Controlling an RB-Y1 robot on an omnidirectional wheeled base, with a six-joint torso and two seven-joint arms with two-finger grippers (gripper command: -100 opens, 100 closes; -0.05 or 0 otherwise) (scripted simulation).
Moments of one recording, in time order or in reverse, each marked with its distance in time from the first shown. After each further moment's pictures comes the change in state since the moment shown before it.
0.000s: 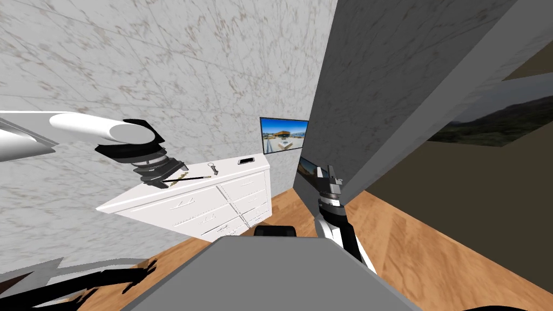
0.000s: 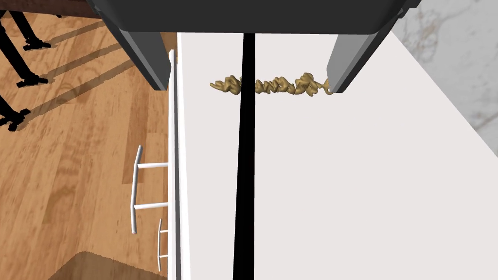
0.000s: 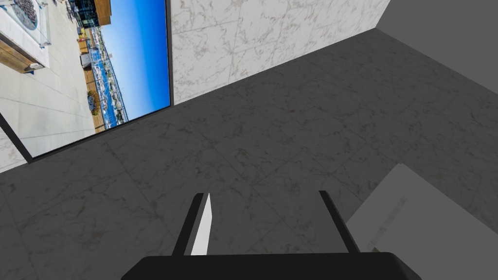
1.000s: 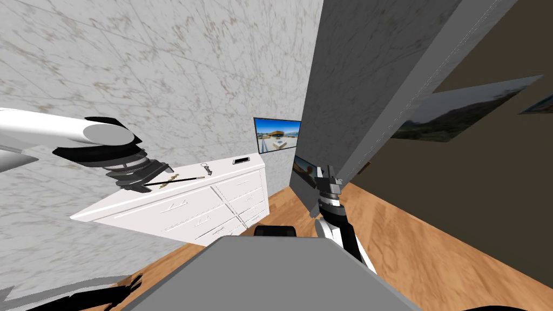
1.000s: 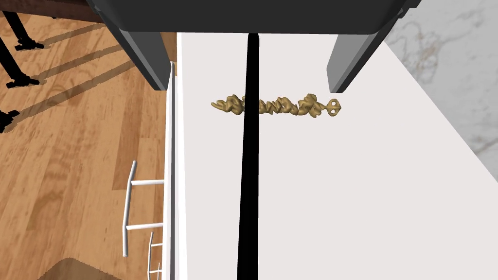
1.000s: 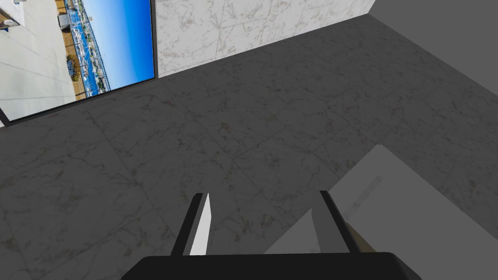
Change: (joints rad) left arm -0.290 -0.213 -0.046 0.088 -0.293 0.195 -0.093; right arm 0.000 0.000 0.000 0.000 0.000 0.000 0.000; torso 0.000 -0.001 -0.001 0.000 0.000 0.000
